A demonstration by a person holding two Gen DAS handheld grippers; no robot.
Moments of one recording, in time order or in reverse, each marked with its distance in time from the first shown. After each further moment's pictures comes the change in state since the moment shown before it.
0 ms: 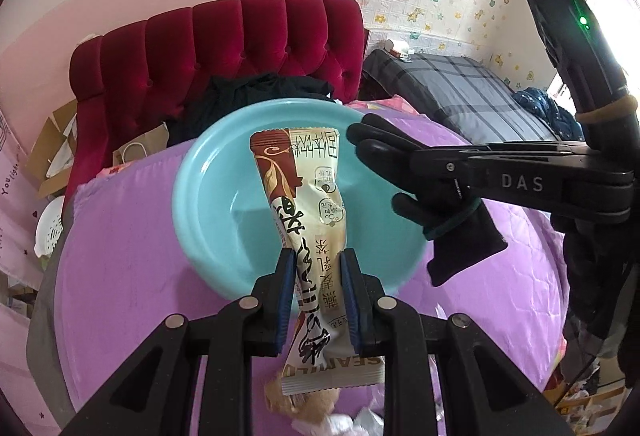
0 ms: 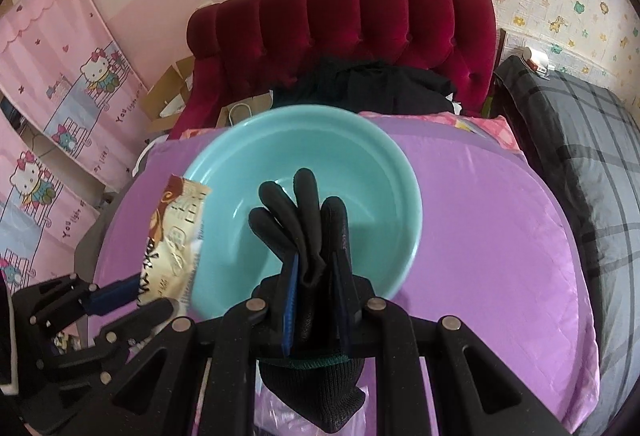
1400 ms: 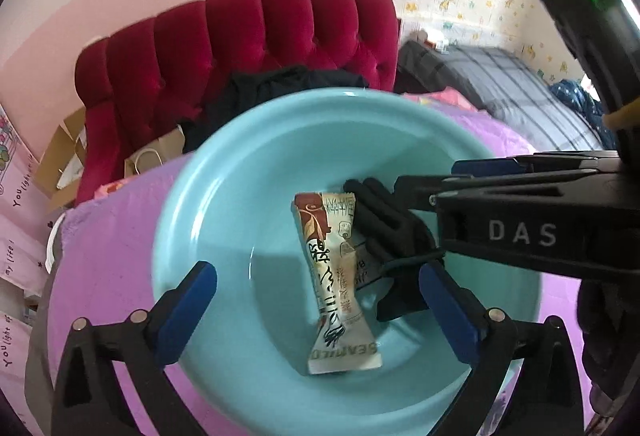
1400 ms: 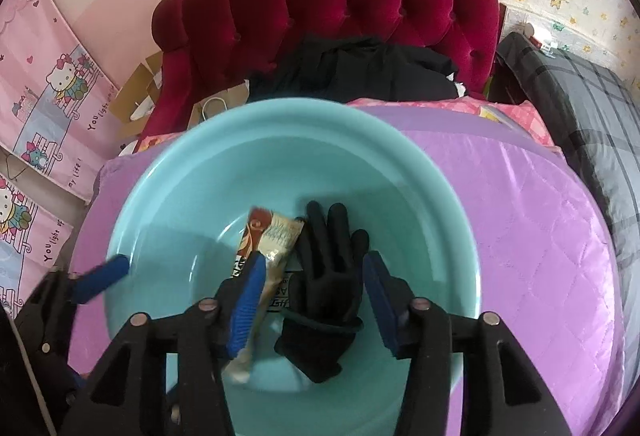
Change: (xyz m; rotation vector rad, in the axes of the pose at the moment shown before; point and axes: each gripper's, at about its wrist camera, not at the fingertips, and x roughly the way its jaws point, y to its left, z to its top) left arm 0.087 0.023 0.026 0.011 -0.001 0.121; right arm 0.108 -0.010 0.039 0.054 0.055 -0.044
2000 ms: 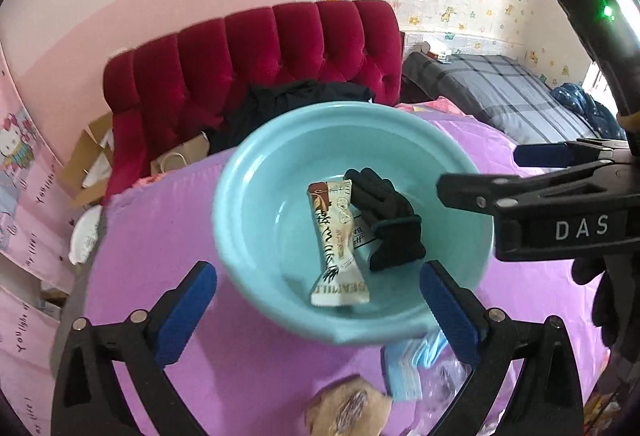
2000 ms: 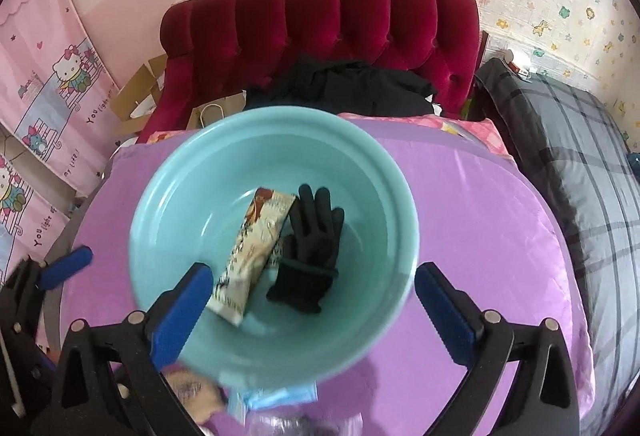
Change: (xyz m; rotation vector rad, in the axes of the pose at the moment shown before) left arm -0.081 -0.007 -0.034 0.005 -0.041 0.061; right arm -0.080 0.009 -0.040 -0.052 -0.057 -0.065
